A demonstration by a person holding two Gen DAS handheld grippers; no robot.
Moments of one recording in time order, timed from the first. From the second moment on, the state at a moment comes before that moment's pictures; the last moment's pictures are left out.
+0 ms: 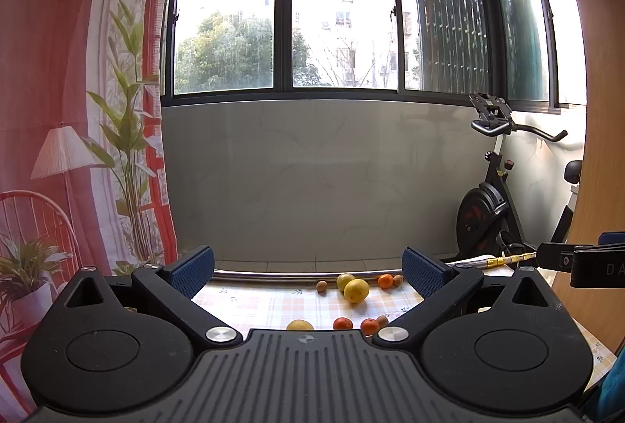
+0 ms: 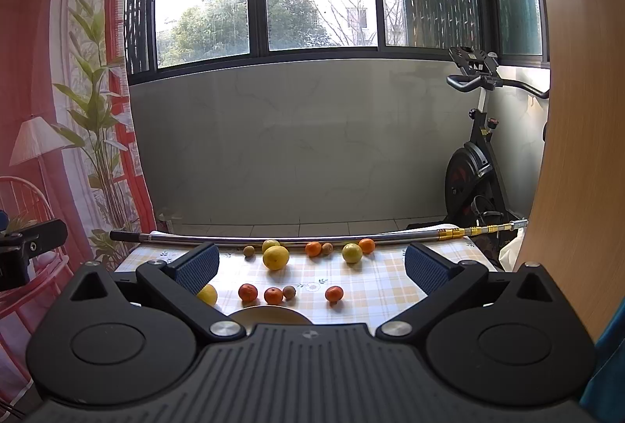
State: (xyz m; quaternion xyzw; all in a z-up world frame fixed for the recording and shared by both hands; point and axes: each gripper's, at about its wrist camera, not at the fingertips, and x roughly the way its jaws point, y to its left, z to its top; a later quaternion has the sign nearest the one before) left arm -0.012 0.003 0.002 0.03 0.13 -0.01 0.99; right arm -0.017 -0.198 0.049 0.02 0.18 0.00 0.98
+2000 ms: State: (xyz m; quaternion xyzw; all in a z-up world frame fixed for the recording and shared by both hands) left arm 0.134 0.069 -0.064 0.00 0.18 0.04 0.98; right arm 0.109 -0.260 -0.019 0.06 0.25 0.00 0.97
